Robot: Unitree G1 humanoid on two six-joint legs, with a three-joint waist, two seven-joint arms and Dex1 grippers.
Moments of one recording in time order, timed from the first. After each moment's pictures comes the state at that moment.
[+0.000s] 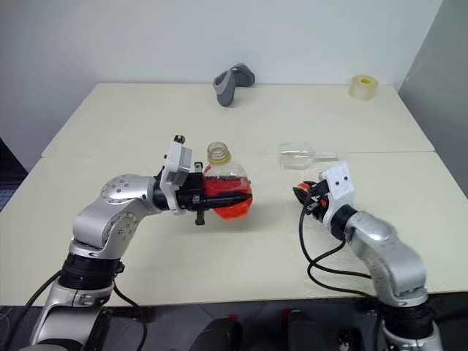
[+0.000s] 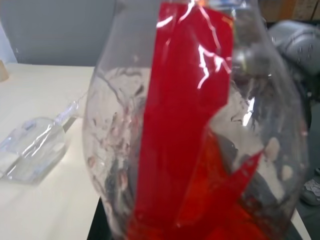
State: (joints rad) left arm -0.57 0.52 -0.08 -0.14 -0.53 0.45 -1.12; right arm -0.23 -0.34 0.00 -0.46 0.34 0.73 0.25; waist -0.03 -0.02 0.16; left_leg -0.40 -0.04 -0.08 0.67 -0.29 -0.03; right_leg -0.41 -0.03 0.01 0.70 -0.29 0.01
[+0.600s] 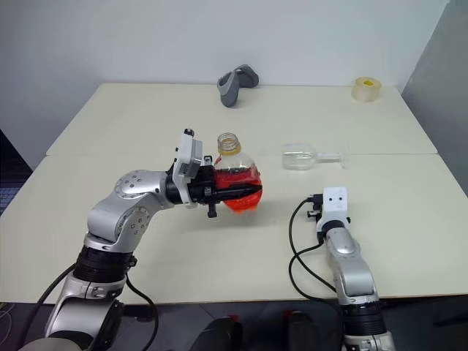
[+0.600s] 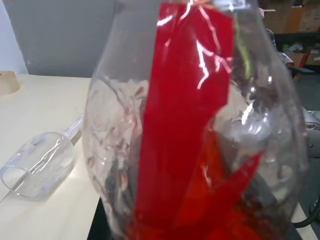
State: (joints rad) left arm -0.60 0.48 -0.10 -0.11 -0.52 0.45 -1.08; right arm -0.20 -0.13 0.00 -0.10 0.06 0.45 -0.03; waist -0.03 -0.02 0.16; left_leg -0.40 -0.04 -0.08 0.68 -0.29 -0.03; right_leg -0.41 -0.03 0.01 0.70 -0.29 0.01
